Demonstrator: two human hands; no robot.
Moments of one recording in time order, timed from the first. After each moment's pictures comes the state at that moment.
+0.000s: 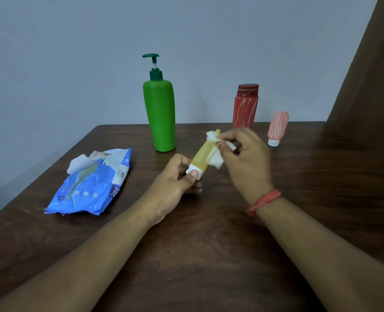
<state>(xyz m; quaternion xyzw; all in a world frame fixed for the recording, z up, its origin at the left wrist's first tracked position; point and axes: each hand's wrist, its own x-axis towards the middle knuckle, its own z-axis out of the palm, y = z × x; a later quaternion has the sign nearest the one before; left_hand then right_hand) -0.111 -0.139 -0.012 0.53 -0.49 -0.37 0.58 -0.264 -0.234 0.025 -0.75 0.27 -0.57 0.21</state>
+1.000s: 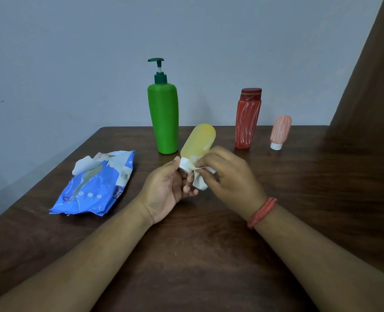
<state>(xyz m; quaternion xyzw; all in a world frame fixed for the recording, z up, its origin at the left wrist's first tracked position) -0.104 -0.135 0.000 0.39 -0.37 -0.55 0.65 -0.259 -0.215 0.014 -0.89 0.12 -0.43 0.09</state>
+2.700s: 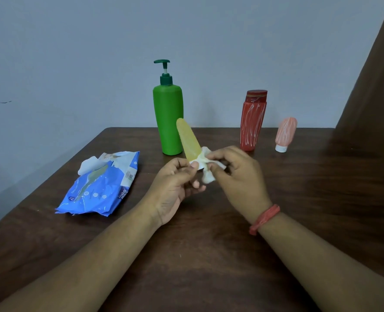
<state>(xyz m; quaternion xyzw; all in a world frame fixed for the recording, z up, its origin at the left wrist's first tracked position) -0.111 -0.133 0.001 0.43 -0.35 -0.46 0.69 -0.251 -0.221 0.005 -0.79 0.19 -0.52 0.27</state>
